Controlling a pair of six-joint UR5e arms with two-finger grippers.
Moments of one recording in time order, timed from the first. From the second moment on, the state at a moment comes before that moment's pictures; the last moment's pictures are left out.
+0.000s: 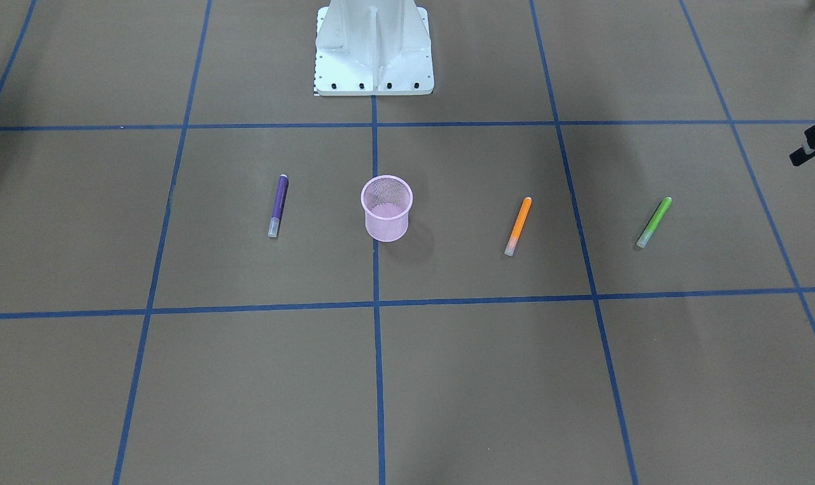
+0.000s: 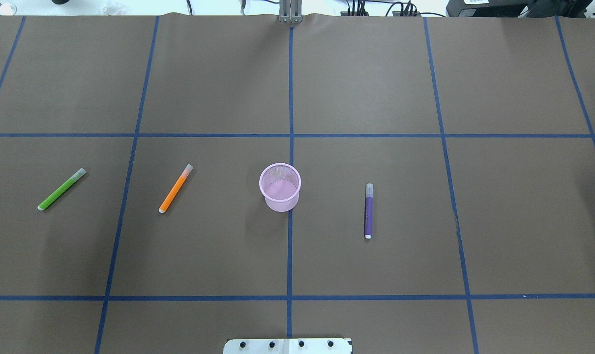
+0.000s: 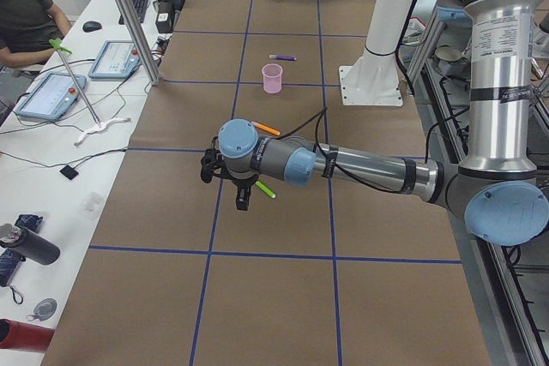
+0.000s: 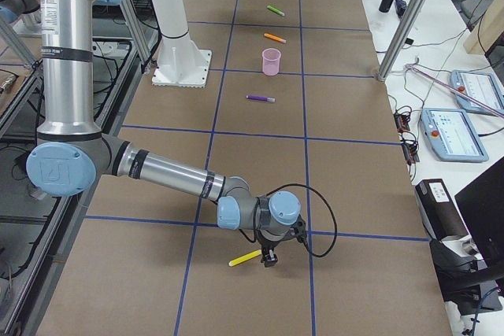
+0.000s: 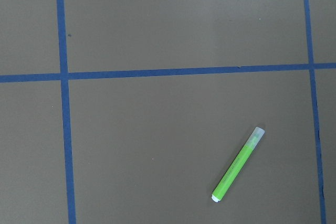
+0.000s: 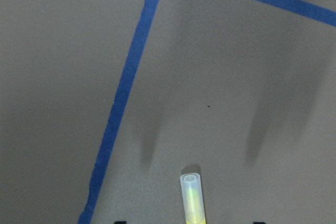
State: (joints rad) left arm -1.44 -1.50 -1.80 -1.70 -2.53 -0.23; right arm 1.39 -1.61 1.27 -1.29 2.29 -0.18
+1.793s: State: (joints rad) left arm -1.43 -1.51 -1.79 -1.70 -2.53 -0.23; right arm 1.36 -1.61 1.22 -1.29 2.30 -0.18
